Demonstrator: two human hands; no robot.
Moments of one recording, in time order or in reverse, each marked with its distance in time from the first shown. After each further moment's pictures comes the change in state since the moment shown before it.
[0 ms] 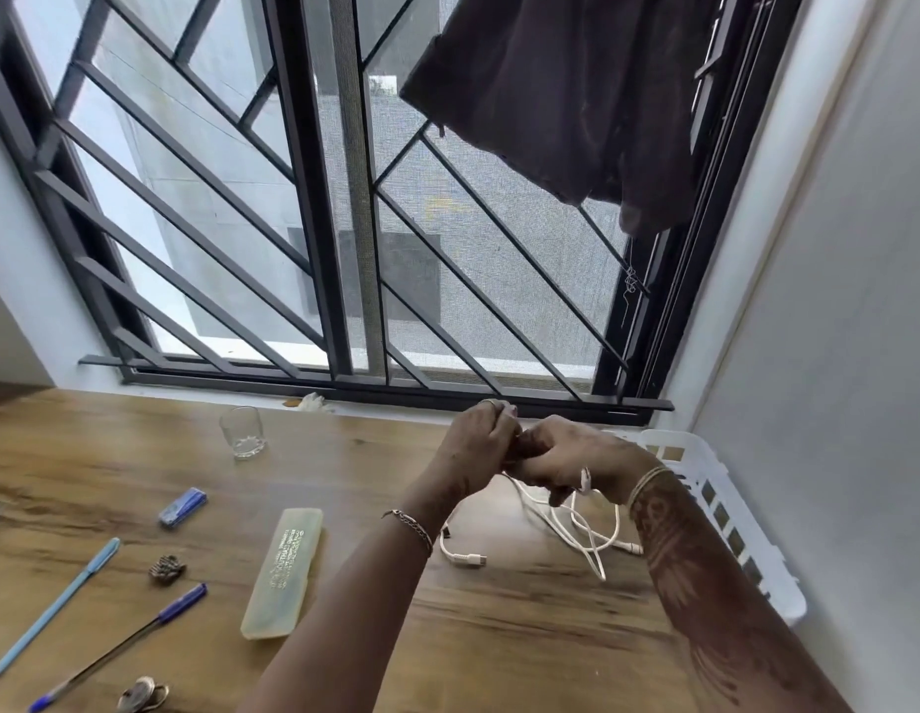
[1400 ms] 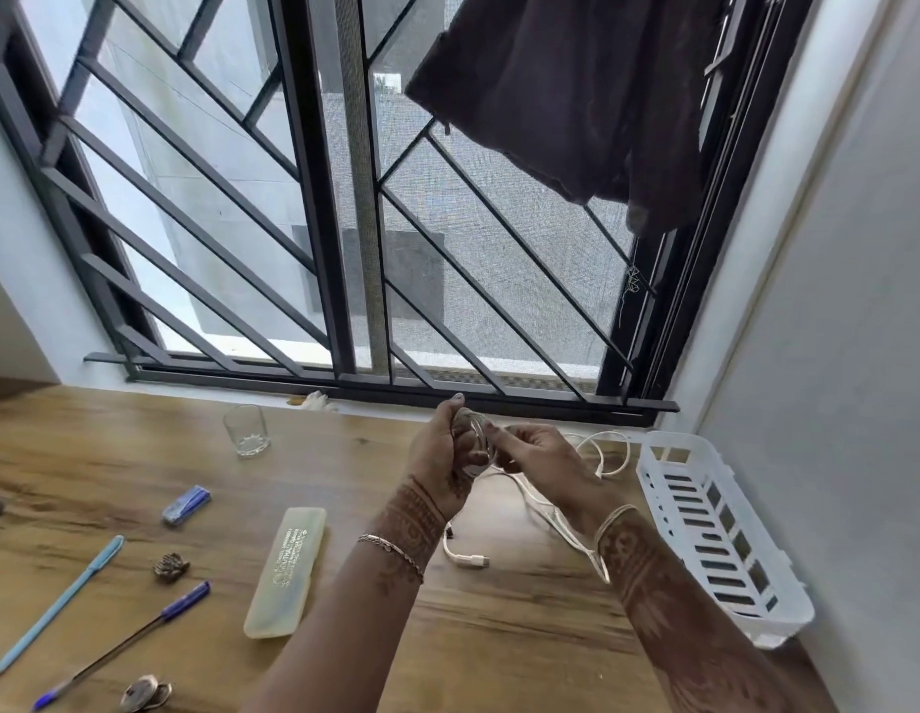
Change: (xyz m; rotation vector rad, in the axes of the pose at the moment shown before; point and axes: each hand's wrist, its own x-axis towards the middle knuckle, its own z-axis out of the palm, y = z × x) left_hand -0.013 -0.008 -0.014 -1.422 0.073 -0.546; right_hand 0.028 0.015 0.039 0.394 0.336 -0.126
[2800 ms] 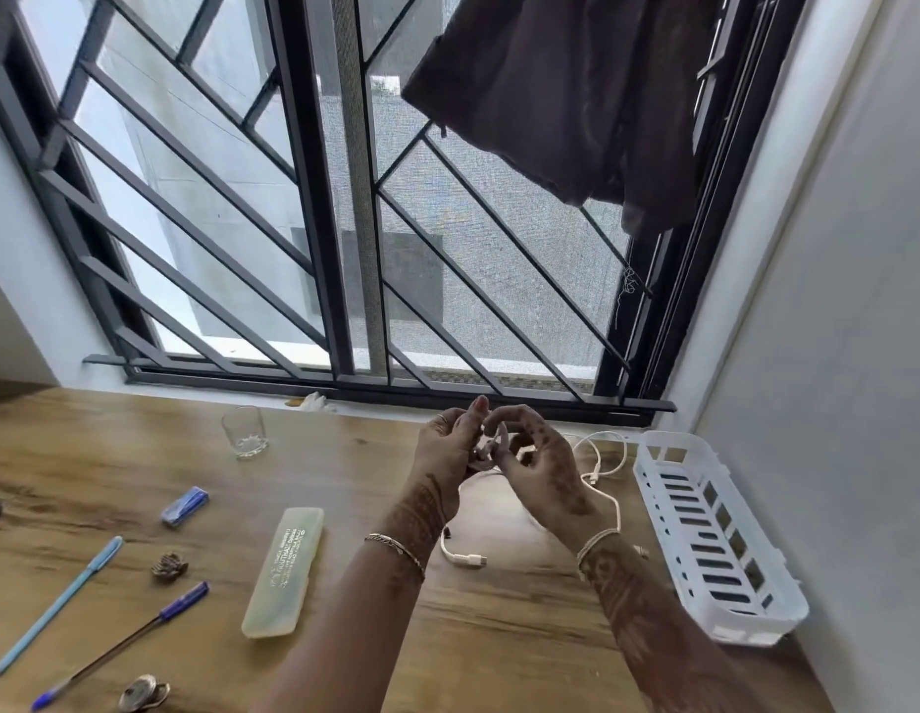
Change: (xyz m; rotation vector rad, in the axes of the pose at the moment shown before) left_hand 0.015 -0.015 -0.013 0.390 0.052 0.205; right_hand -0.009 0.014 0.008 -0.178 0.285 -0.402
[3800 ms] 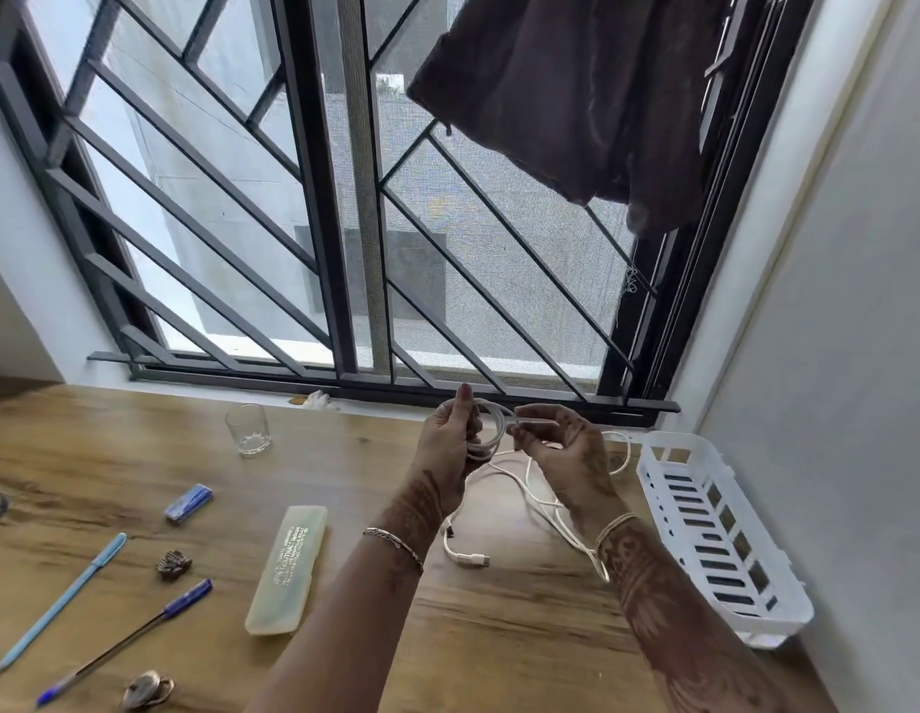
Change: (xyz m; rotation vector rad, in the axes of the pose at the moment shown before) left_hand -0.004 0.013 0.005 -0.048 0.005 0.021; right_hand 0.010 0.002 -0.015 0.348 0.094 0.262
